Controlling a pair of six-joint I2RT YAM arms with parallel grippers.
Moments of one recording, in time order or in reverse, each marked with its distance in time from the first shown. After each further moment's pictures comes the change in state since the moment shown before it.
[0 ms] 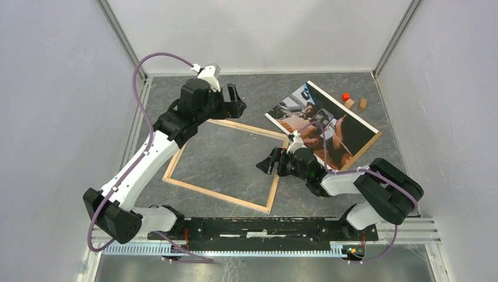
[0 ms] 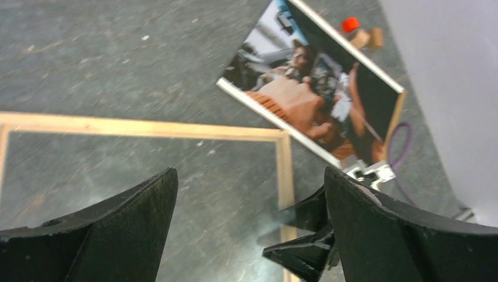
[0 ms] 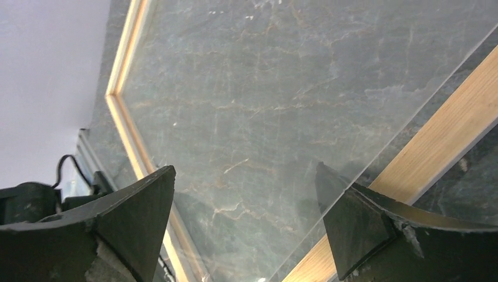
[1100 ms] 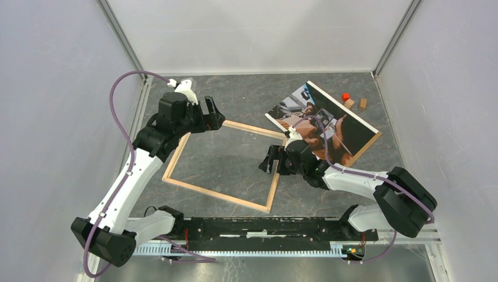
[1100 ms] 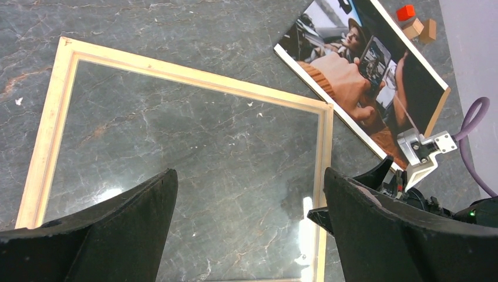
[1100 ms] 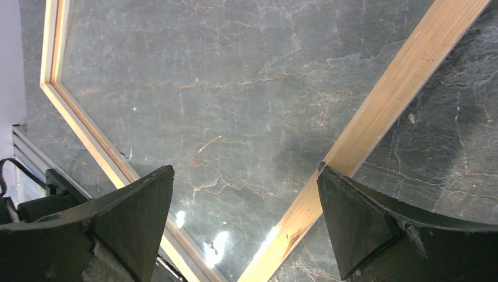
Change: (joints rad) left arm 0.162 -0.192 -0.154 -0.164 0.035 0.005; right arm 0.021 -0.141 0.203 -0.594 0.068 -0.048
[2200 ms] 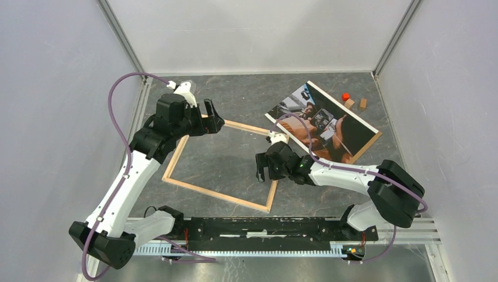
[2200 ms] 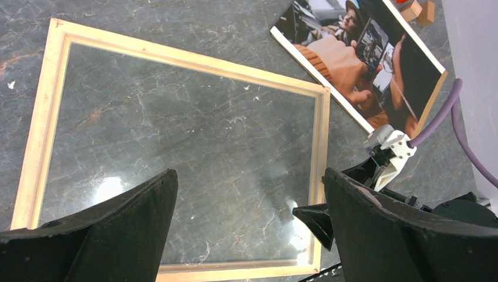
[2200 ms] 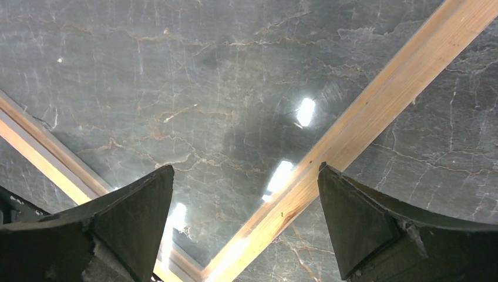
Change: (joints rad) left arm 0.000 -0.020 0.020 -0.069 0.035 0.000; right arm 0.168 0.104 0.220 -0.351 0.203 -0.144
